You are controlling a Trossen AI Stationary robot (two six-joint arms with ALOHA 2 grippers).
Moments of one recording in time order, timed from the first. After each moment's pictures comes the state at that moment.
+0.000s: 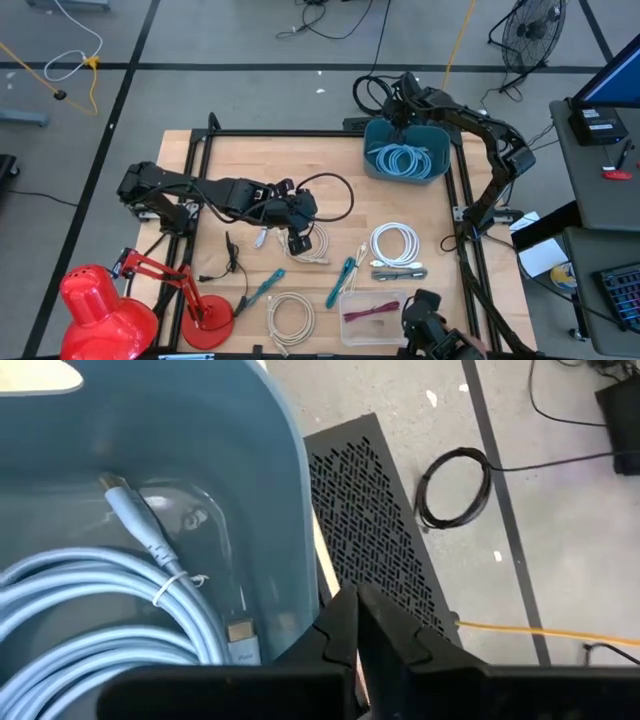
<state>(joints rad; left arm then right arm) -0.19 1.64 1.60 -0.92 -0.30 -0.39 -0.94 1.72 1.28 -0.67 0.04 -0.67</state>
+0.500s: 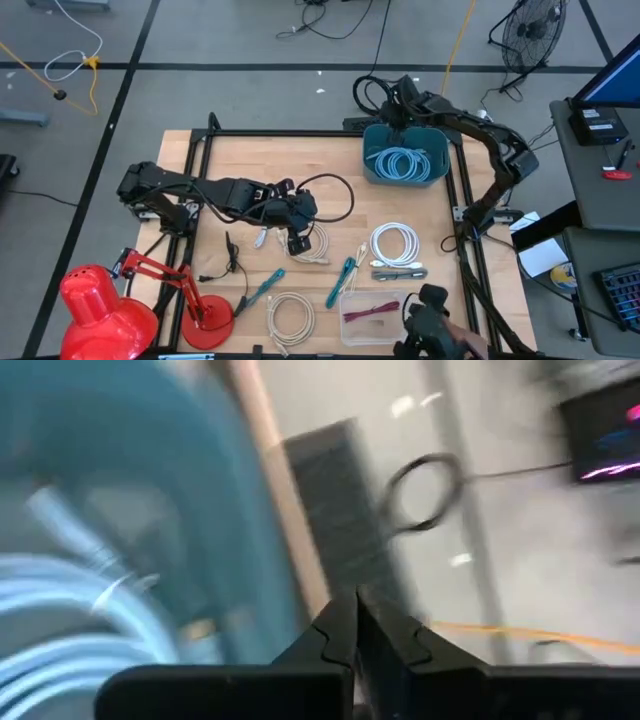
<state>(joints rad) -0.19 1.64 1.60 -0.92 -0.30 -0.37 -0.91 1.66 1.27 -0.55 0.14 -0.69</state>
